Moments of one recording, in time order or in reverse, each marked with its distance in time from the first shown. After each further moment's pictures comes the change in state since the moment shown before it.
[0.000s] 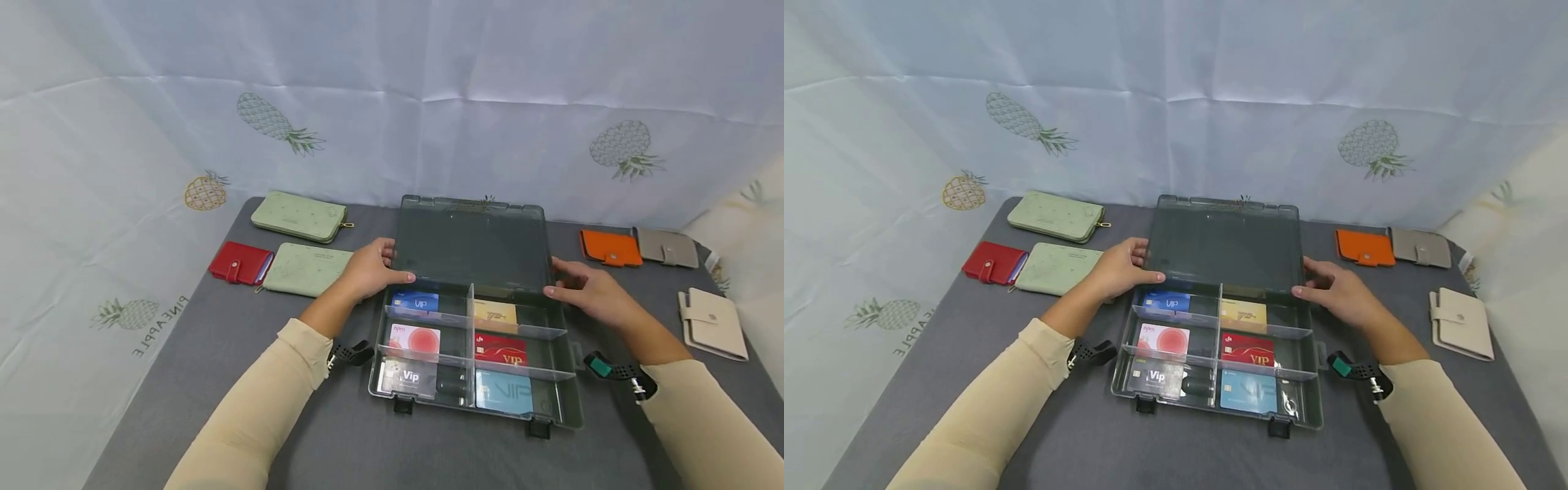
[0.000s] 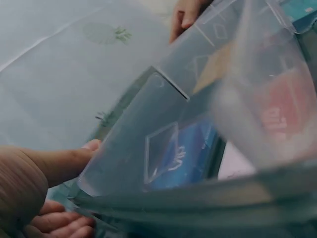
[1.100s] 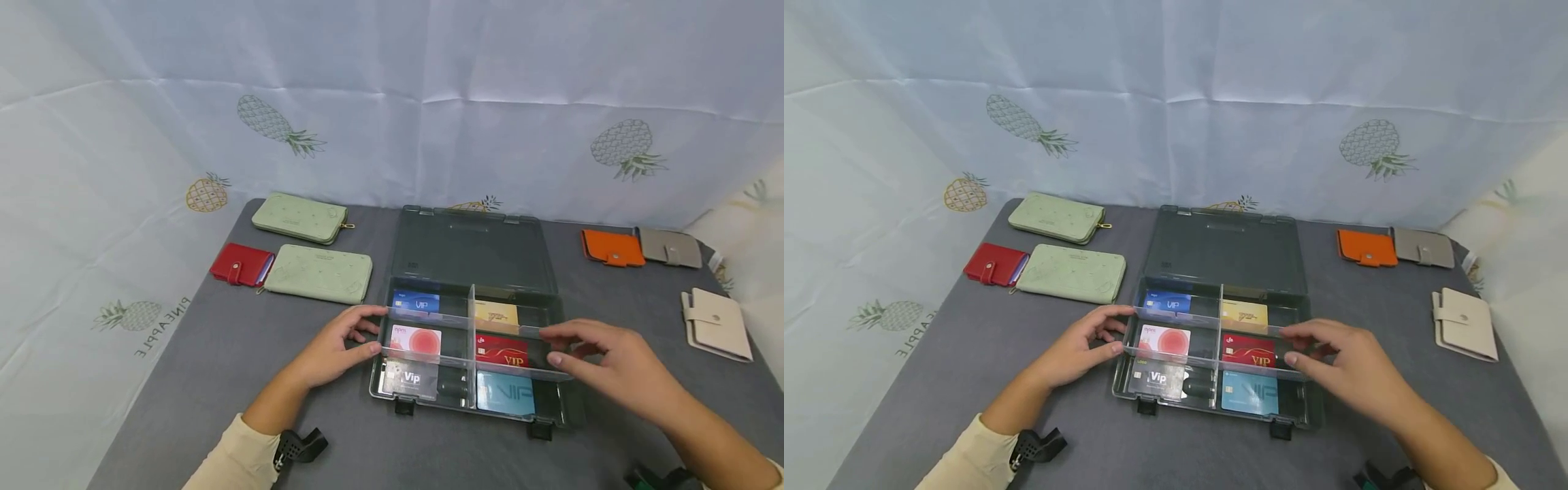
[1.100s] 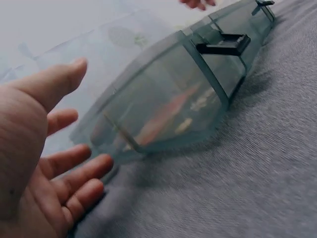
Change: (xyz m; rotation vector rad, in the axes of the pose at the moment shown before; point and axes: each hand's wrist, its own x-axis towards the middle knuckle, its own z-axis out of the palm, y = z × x) left_hand -0.109 -0.081 0.010 -0.186 -0.083 0.479; right_hand -0.108 -0.071 0.034 -0.068 0.208 -0.362
